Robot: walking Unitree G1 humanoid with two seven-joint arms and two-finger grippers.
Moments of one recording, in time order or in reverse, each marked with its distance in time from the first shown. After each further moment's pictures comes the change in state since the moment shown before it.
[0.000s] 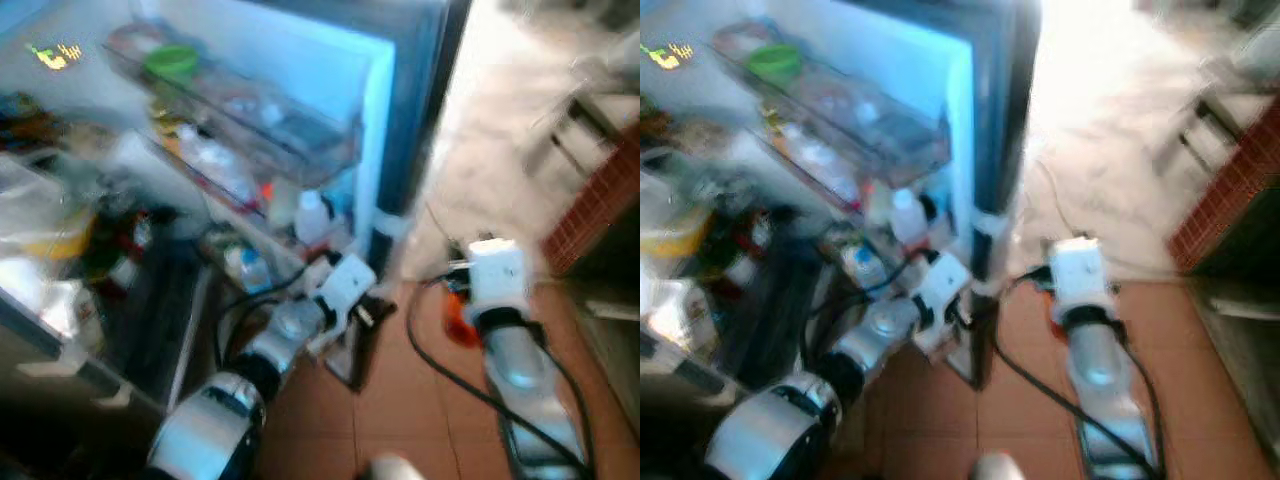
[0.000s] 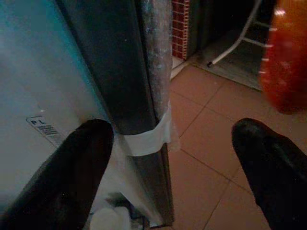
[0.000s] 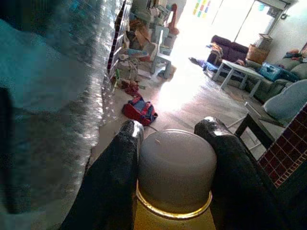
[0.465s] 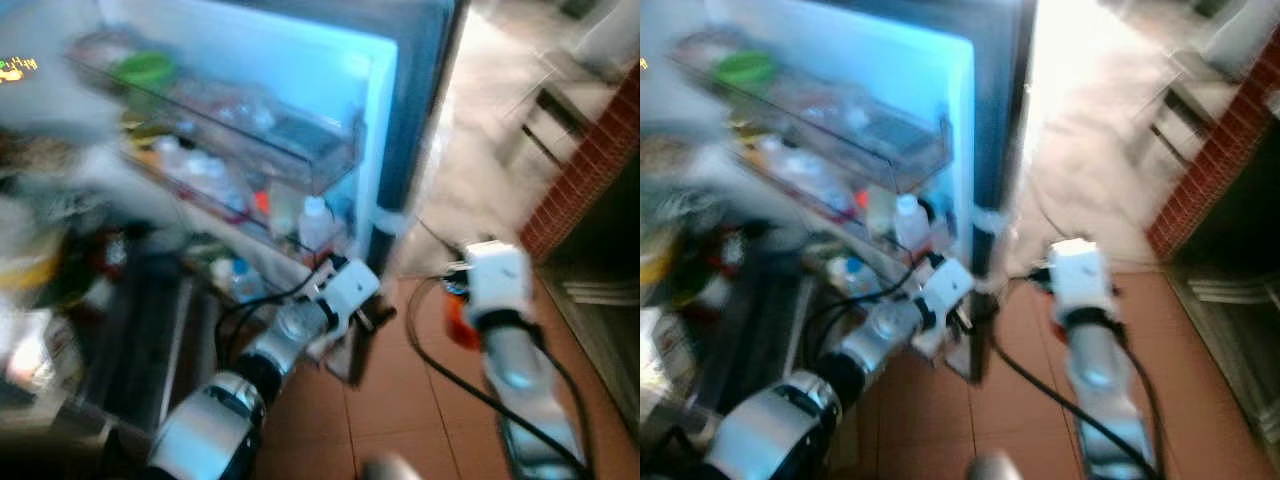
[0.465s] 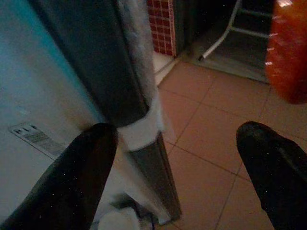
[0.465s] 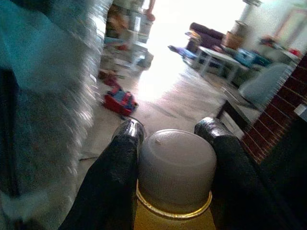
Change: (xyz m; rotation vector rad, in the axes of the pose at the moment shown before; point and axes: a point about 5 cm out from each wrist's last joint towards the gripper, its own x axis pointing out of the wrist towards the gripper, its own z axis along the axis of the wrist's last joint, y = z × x) left arm 0.001 -0.002 -0.002 0.047 0.025 0.007; right arm 0.000 0.001 -0.002 -0.014 0.007 -0.010
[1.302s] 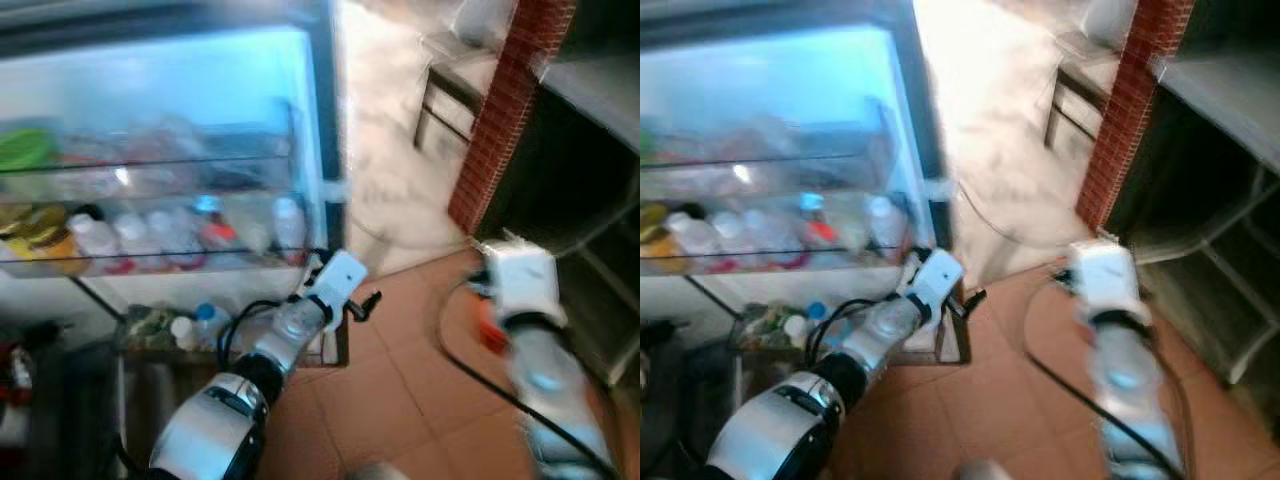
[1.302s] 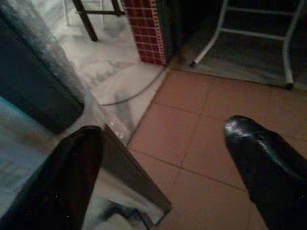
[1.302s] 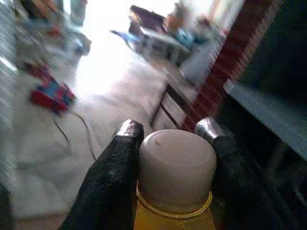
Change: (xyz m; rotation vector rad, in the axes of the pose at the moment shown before) left arm -0.001 0.009 -0.002 -0.019 0.022 0.156; right arm 0.002 -0.012 0.004 -0.026 -0.018 -0.031
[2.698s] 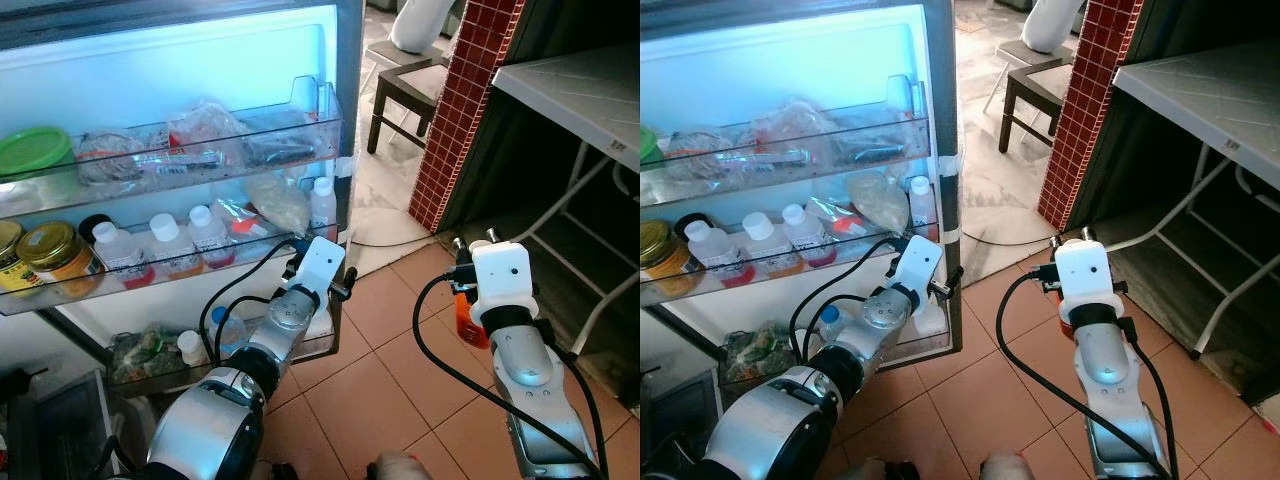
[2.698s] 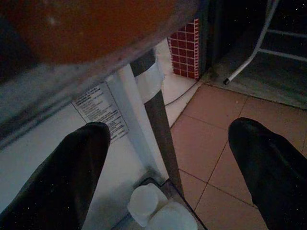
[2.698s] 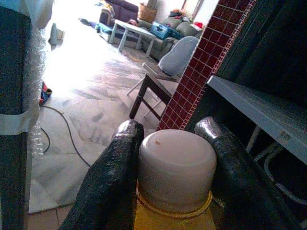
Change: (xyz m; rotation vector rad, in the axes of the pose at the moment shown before) left arm -0.003 0.023 0.000 -0.099 -0.001 0.249; right arm -0.002 0.002 -0.005 -0.006 0.020 0.021
